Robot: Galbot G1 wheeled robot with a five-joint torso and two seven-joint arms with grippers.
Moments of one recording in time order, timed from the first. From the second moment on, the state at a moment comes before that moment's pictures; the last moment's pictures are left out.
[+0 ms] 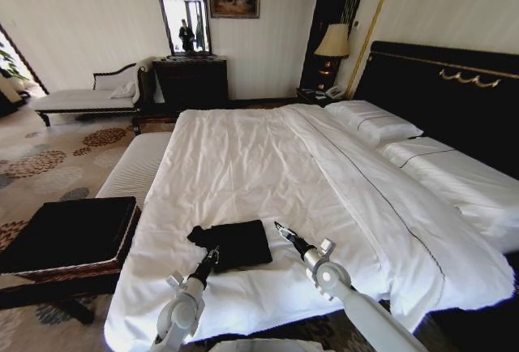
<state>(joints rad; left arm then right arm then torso) 1.52 -1.39 -0.39 -1.81 -0.94 0.14 0.02 -1.17 0.98 0.03 1.67 1.27 -0.03 0.04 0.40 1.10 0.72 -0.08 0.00</state>
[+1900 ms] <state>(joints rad) 1.55 -1.38 -0.50 -2.09 -1.02 0.16 0.00 -1.19 0.98 0.00 1.92 1.13 0.17 0.04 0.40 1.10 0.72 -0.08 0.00</state>
